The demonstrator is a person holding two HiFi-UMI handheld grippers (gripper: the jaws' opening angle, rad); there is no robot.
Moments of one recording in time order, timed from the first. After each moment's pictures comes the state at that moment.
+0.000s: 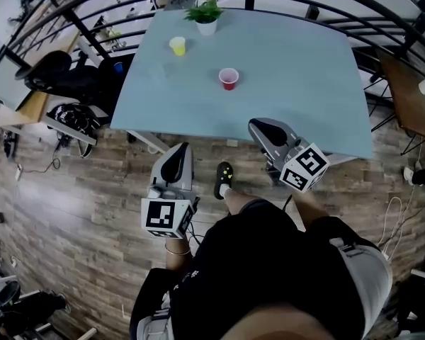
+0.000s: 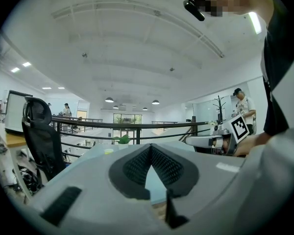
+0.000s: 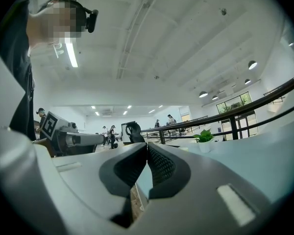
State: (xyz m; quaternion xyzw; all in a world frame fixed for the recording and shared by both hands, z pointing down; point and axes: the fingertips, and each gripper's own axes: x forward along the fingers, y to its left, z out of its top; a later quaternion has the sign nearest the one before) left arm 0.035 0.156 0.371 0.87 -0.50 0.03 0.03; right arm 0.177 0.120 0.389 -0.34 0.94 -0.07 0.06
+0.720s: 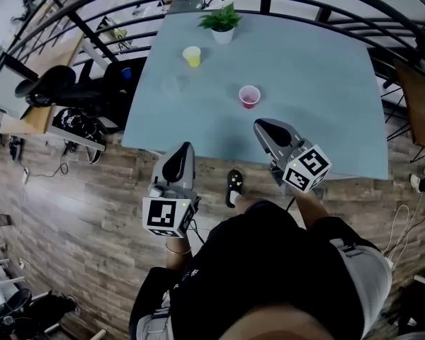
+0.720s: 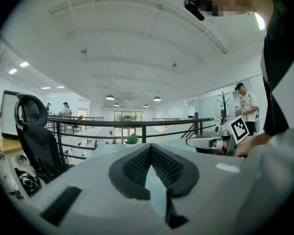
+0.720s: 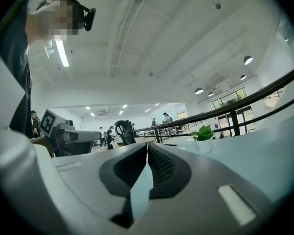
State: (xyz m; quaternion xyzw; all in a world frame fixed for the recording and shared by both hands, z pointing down) left arm -0.011 0.046 0.374 0.86 -0.50 0.05 0.03; right arm 0.141 0.007 0.408 -0.35 0.93 -0.10 0.06
